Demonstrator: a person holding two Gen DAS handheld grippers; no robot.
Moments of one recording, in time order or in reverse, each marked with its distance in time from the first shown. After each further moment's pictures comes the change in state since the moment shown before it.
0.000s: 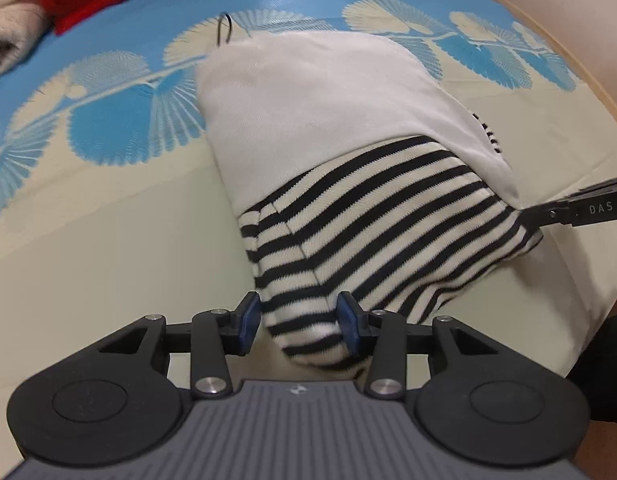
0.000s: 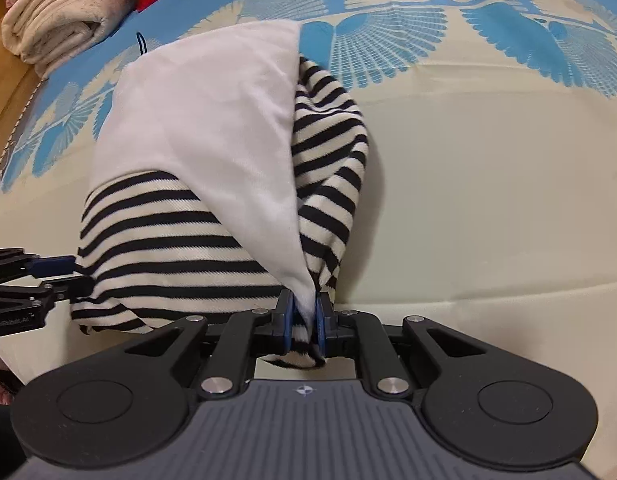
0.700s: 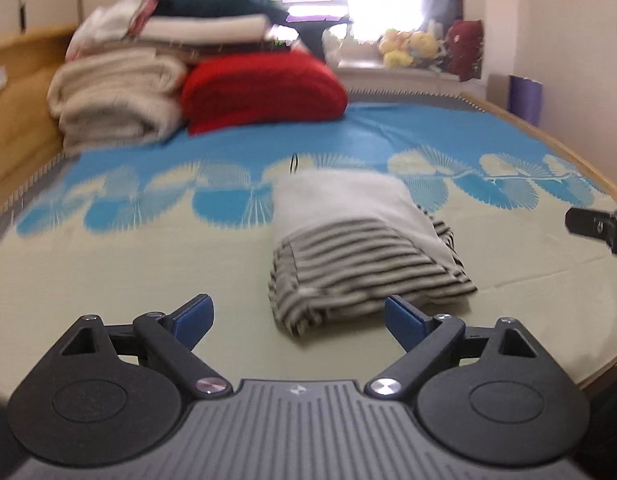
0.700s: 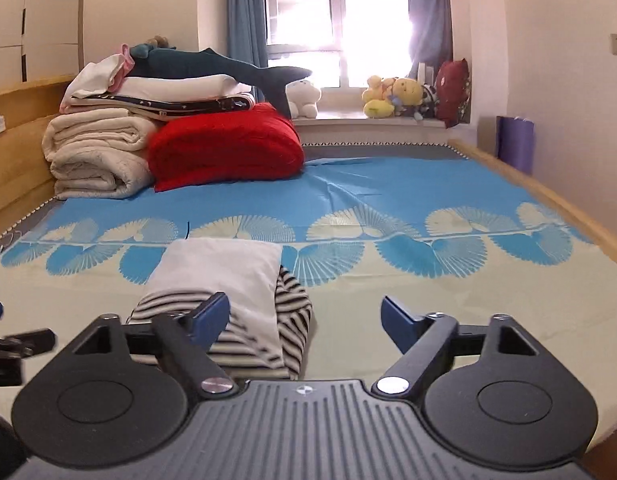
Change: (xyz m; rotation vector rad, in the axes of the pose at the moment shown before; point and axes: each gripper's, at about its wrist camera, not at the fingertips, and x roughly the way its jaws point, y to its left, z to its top) left arm -0.148 -0.117 -0.133 -0.242 -0.458 0.260; right arm -0.178 0.038 -0.168 -0.145 -0.737 -0.175
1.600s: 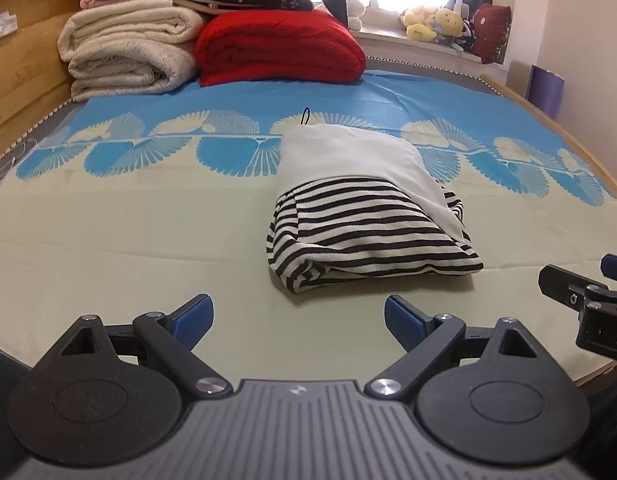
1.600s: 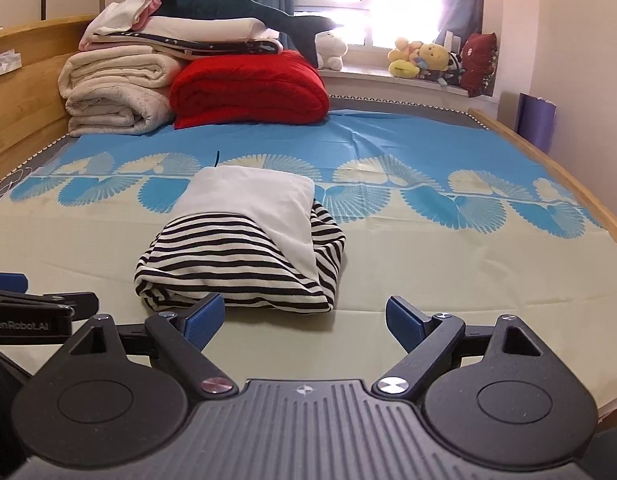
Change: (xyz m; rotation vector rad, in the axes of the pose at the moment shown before) left arm 0.020 0.002 -0.017 -0.084 0.107 0.011; right arm 0.002 0.045 -0.036 -0.093 0.139 0.021
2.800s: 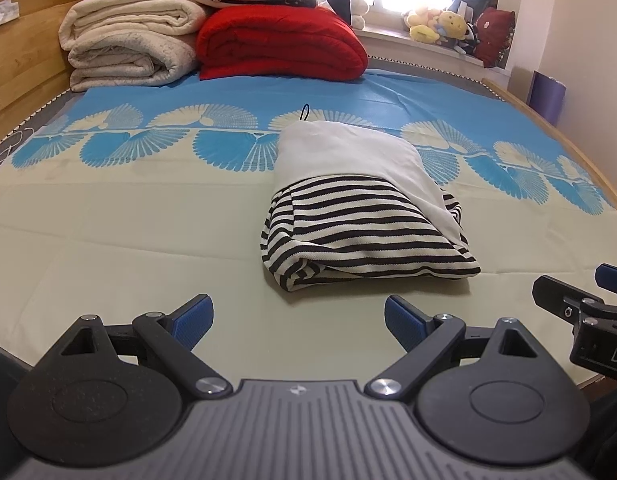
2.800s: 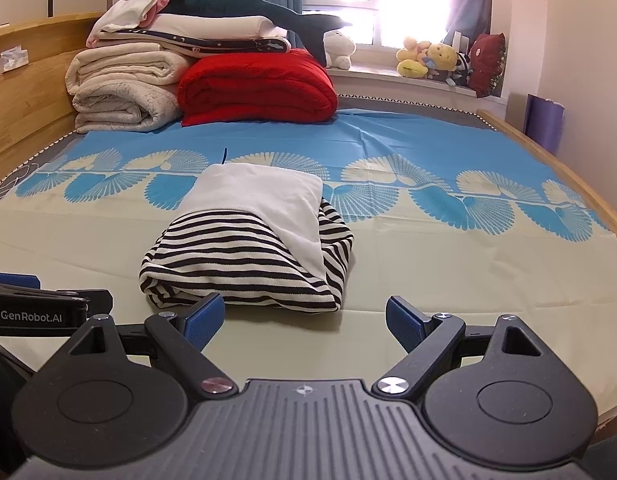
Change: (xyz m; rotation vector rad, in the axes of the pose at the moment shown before) left arm 0.006 0.001 0.001 -0.022 0.005 -0.012; right arm 0.003 -0.004 -0.001 -0.020 0.003 0.027
